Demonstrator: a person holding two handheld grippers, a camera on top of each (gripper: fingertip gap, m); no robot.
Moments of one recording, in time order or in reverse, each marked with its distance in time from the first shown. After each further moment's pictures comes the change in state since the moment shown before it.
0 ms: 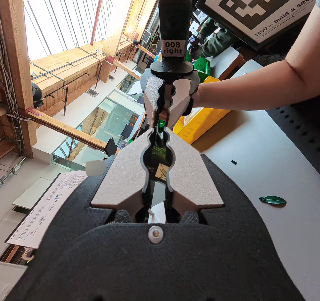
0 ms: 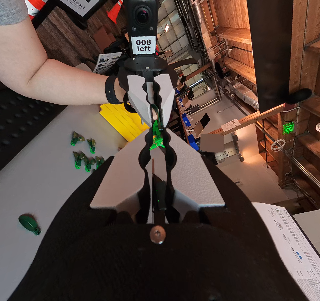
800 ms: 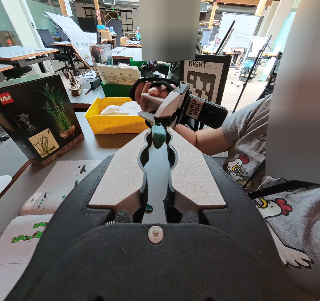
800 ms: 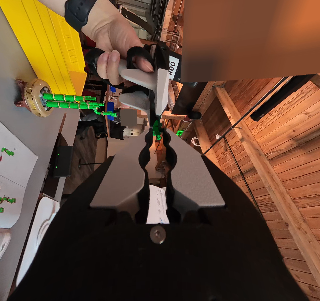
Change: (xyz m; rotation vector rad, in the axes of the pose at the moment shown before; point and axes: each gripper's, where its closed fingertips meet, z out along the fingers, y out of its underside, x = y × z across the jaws) left arm -0.011 0.020 -0.019 0.045 0.335 -1.031; right arm 0.008 0.015 0.020 -0.205 0.310 -0.715
